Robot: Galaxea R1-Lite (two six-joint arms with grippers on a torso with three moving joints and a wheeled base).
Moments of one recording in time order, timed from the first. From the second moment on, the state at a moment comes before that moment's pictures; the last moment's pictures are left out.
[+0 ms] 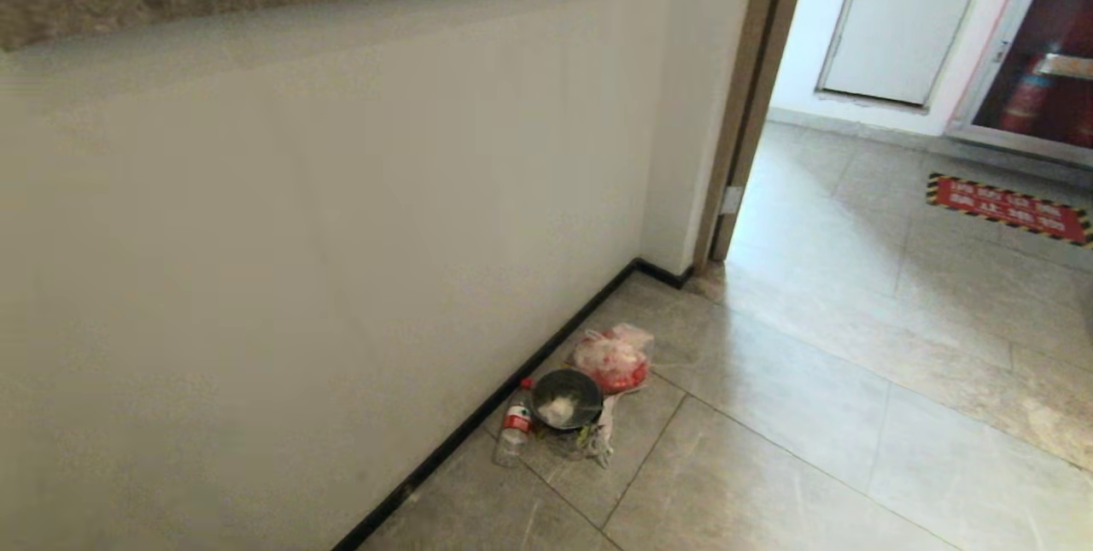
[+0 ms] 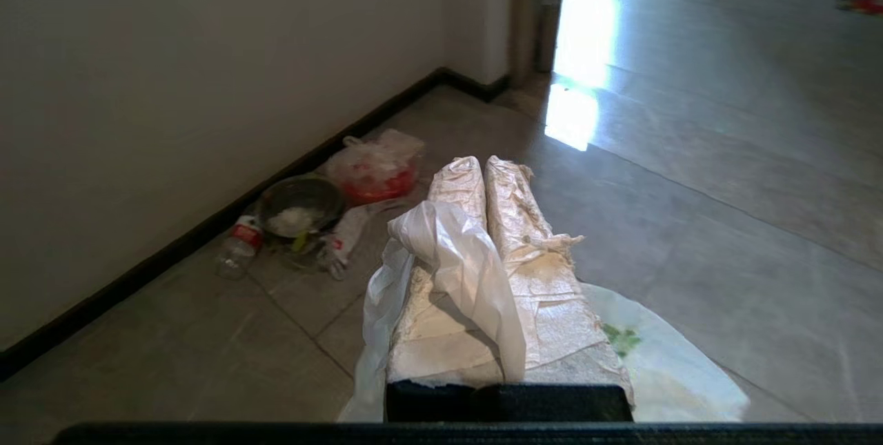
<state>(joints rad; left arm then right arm) 0.00 0.00 0.00 0.00 0.00 -0.01 0.00 0.00 0.00 -0.01 0.00 0.01</state>
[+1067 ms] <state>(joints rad) 0.00 0.00 0.00 0.00 0.00 -0.01 0.00 0.00 0.00 -0.01 0.00 0.01</state>
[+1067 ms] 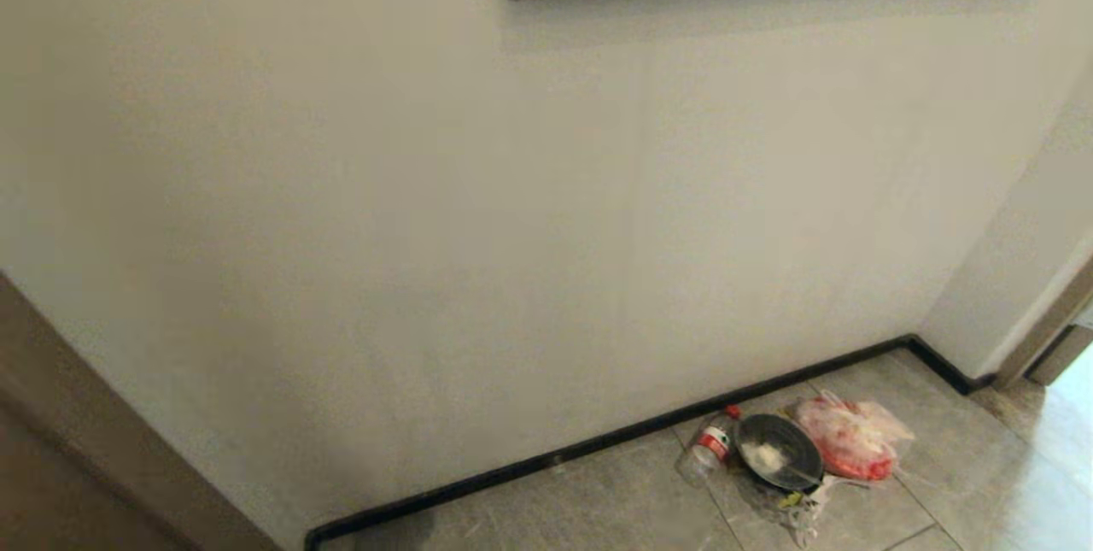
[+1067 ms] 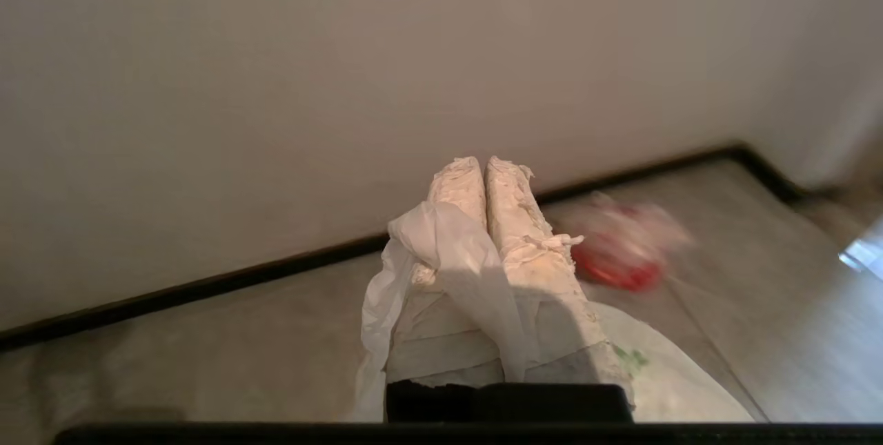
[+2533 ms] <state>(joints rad) 0.00 0.00 0.00 0.00 0.00 0.00 0.00 0.00 0.00 -0.01 0.00 0.02</state>
